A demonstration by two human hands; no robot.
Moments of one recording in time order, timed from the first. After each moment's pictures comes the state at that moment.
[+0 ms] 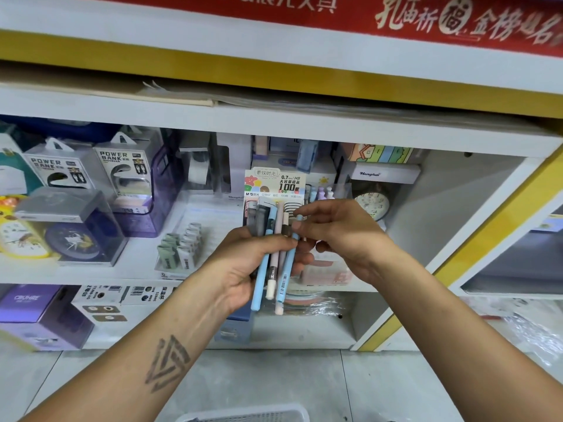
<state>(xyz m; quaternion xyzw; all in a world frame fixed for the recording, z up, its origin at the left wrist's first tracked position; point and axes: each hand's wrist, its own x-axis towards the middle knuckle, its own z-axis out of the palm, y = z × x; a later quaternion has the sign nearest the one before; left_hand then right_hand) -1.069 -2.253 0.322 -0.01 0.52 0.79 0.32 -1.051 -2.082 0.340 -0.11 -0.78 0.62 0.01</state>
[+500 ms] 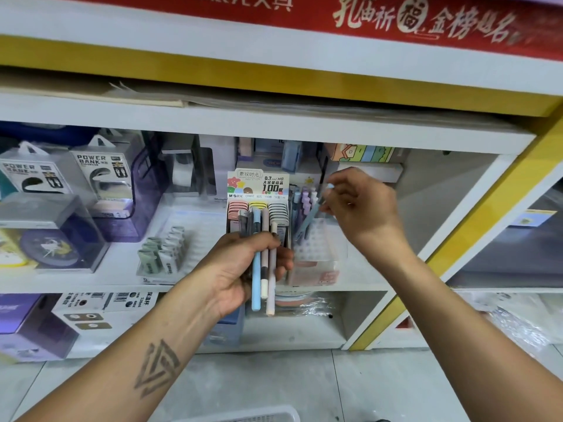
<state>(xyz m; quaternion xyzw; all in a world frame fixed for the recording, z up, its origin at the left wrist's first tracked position) -1.071 -2.239 0.315 -0.07 0.52 0.78 0.33 -1.052 -2.035 0.344 -0.06 -0.87 0.40 0.28</state>
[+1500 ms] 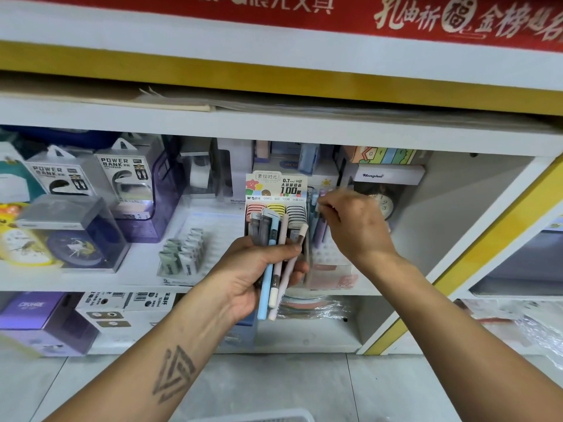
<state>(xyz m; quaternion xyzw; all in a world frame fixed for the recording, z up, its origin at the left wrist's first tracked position) -1.069 -2.251 0.316 -0.04 0.53 0.78 0.33 -1.069 -2.057 0.324 0.01 -0.96 0.16 0.24</state>
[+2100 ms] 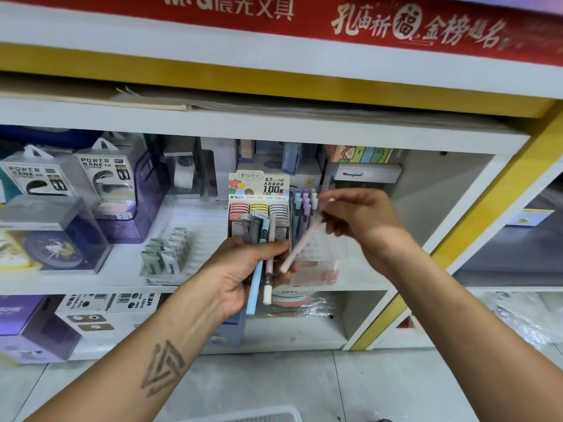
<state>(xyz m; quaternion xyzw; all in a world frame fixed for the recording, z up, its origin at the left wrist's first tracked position) -1.064 -2.240 0.317 -0.05 0.53 0.77 0.34 -1.038 -2.041 0.353 -0.13 -0.74 0.65 0.13</state>
